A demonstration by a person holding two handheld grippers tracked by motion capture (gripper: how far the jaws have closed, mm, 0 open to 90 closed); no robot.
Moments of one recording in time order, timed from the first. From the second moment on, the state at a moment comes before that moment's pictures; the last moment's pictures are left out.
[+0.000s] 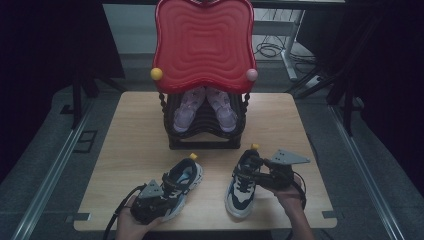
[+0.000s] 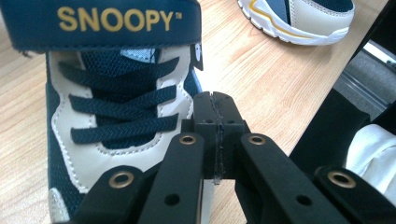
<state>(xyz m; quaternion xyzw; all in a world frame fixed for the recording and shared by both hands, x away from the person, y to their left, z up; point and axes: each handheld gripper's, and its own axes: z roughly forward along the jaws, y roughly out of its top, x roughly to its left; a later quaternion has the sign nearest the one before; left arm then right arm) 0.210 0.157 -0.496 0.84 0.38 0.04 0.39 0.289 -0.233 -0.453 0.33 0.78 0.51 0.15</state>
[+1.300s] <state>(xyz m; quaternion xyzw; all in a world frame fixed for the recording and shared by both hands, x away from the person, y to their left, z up) 0.221 0.190 -0.498 0.82 0.42 0.04 0.38 0.289 -0.236 -0.454 0.34 0.77 0.51 0.15</state>
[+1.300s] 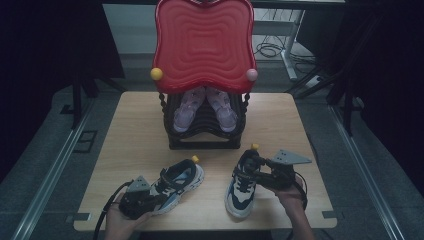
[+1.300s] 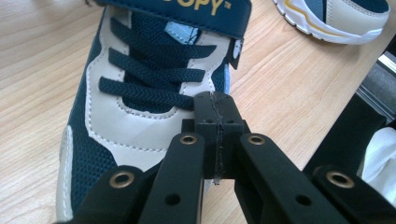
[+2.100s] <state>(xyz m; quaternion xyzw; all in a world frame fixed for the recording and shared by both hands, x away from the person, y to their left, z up) 0.246 0.219 -0.497 0.81 0.45 0.04 0.37 0.289 -0.236 -0.454 0.34 0.77 0.51 0.15</state>
